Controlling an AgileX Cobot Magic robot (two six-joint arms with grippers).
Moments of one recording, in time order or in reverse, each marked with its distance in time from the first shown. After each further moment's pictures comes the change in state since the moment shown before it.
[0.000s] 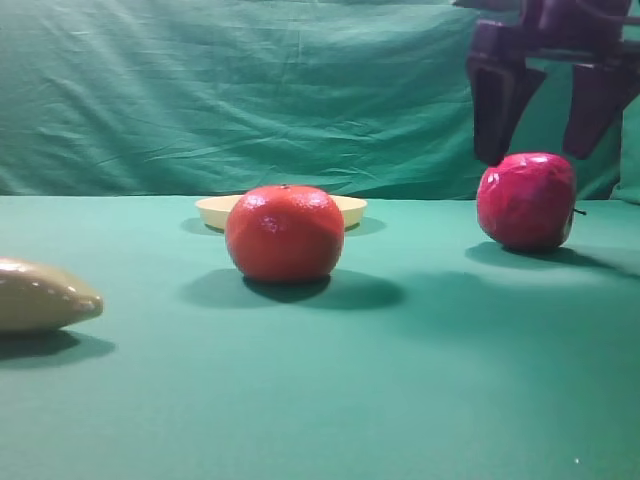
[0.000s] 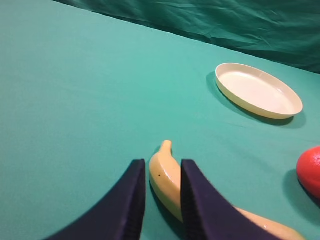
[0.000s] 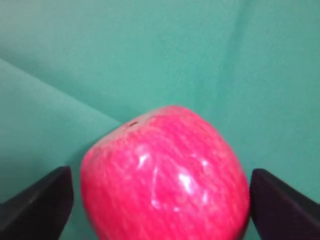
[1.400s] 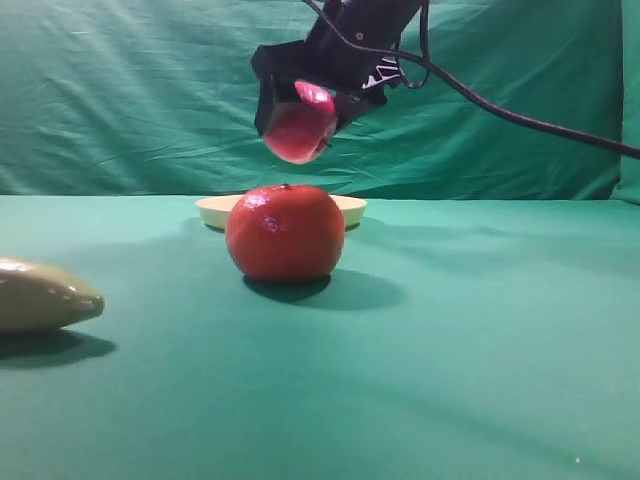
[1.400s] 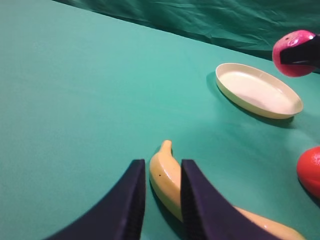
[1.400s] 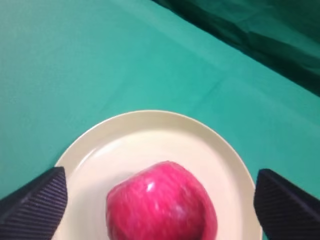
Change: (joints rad) left arm 0.000 0.000 0.000 0.000 0.000 0.000; right arm 0.199 0.198 -0.476 0.380 -0.342 -0.362
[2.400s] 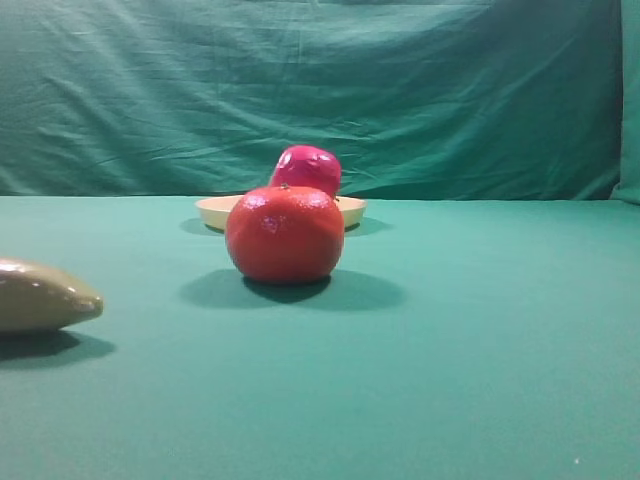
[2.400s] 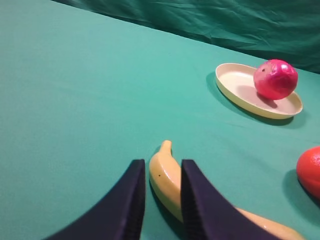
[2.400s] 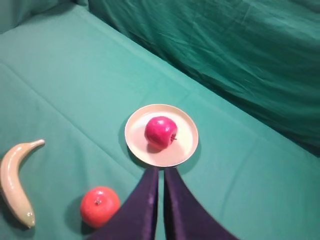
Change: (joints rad) left arm 0.000 0.000 0.000 0.000 0.000 0.000; right arm -0.002 -1.005 0.253 -0.289 0.612 0.366
